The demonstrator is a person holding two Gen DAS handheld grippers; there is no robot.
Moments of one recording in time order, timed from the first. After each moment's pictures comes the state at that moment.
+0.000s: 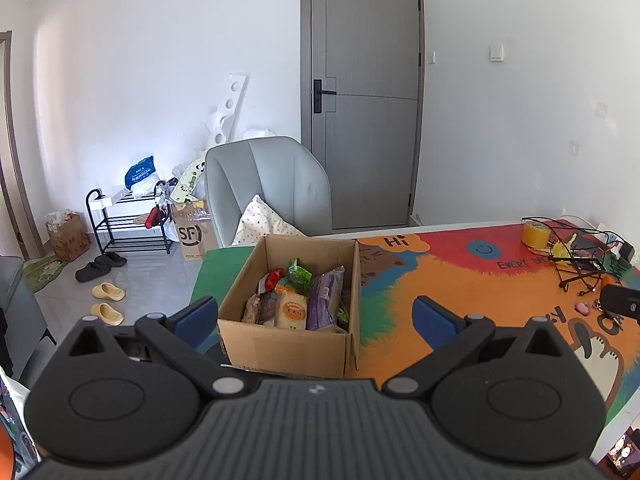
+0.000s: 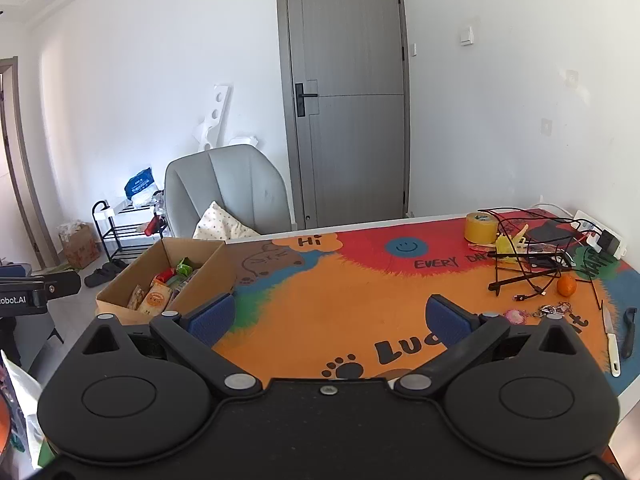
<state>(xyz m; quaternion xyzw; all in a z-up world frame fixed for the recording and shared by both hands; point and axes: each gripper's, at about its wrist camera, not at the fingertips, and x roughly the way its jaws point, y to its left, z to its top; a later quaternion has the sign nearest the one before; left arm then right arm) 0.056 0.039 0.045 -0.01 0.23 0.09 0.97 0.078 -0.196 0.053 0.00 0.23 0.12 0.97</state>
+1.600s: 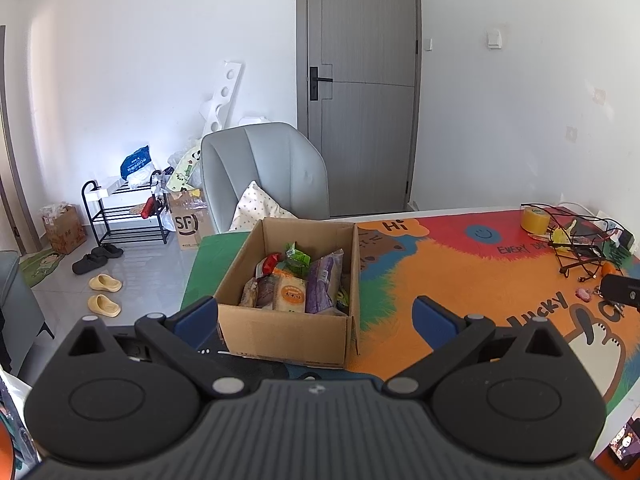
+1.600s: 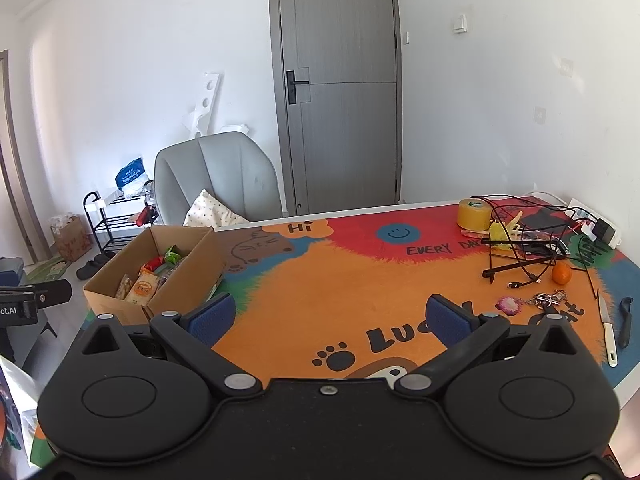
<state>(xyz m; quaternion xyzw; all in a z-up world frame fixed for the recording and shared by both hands) 0.057 0.039 0.033 -0.01 0.25 0.09 0.96 0.085 -0.196 0.043 -0.01 0.25 0.10 0.96</state>
